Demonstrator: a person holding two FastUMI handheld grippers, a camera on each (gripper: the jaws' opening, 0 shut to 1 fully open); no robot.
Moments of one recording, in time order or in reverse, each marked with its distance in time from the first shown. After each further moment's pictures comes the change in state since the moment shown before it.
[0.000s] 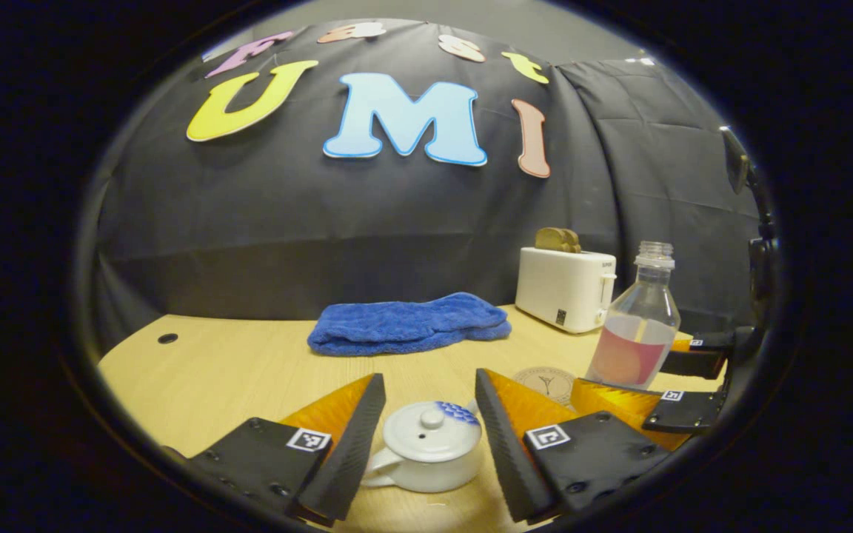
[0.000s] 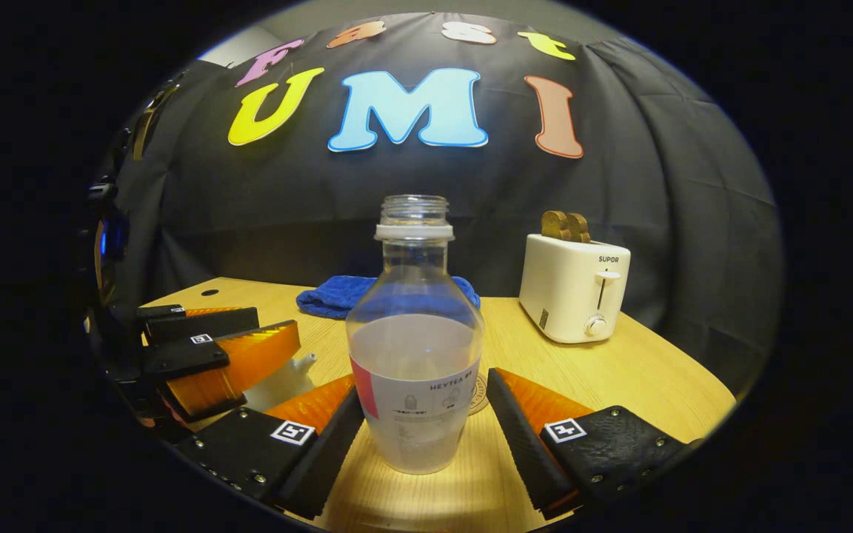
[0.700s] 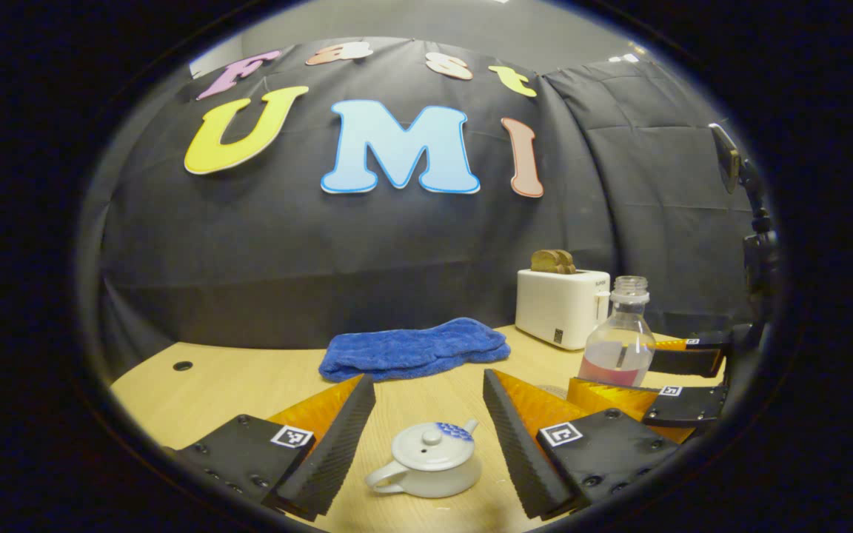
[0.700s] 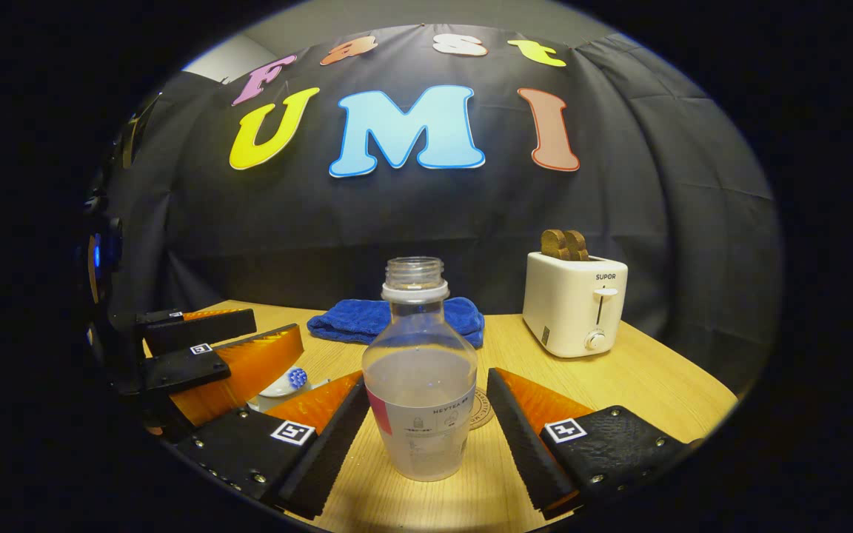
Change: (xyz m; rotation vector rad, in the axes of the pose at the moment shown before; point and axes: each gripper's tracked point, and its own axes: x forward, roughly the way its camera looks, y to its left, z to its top) left arm -0.012 -0.003 0.029 0.061 -0.057 -0.012; right arm -0.009 0.004 0.022 0.020 -0.066 0.021
